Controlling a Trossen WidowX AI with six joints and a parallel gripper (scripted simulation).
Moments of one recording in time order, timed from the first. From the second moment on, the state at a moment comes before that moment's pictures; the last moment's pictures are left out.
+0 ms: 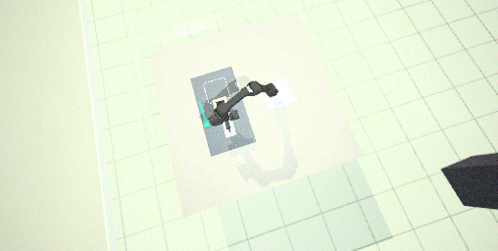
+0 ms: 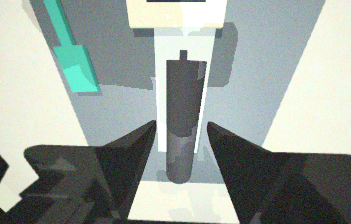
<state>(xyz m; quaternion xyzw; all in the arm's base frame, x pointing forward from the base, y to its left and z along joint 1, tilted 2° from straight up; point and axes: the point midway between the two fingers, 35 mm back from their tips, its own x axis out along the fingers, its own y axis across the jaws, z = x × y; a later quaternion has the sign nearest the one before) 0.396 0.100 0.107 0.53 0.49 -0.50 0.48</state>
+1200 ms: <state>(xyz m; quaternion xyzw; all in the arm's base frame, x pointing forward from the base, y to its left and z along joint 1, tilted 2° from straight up) 0.395 0.099 0.159 0.49 0.52 -0.43 0.56</state>
